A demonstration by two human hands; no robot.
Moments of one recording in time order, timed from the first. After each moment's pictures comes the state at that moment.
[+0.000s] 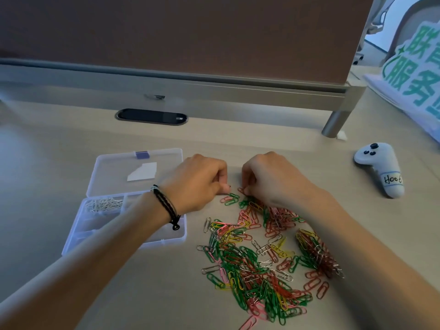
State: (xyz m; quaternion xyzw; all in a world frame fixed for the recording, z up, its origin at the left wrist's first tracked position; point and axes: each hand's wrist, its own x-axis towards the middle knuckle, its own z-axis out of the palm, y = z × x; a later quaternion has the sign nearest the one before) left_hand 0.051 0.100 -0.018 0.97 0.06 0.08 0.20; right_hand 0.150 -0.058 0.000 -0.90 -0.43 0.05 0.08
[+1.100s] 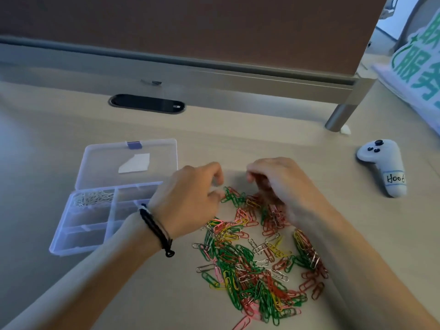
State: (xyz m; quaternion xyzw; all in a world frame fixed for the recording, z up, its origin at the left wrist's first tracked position) left_hand 0.017 0.077 -0.012 0.95 0.14 0.05 0.27; right_hand 0.125 -0.077 0.008 -0.77 -0.15 0.30 0.54
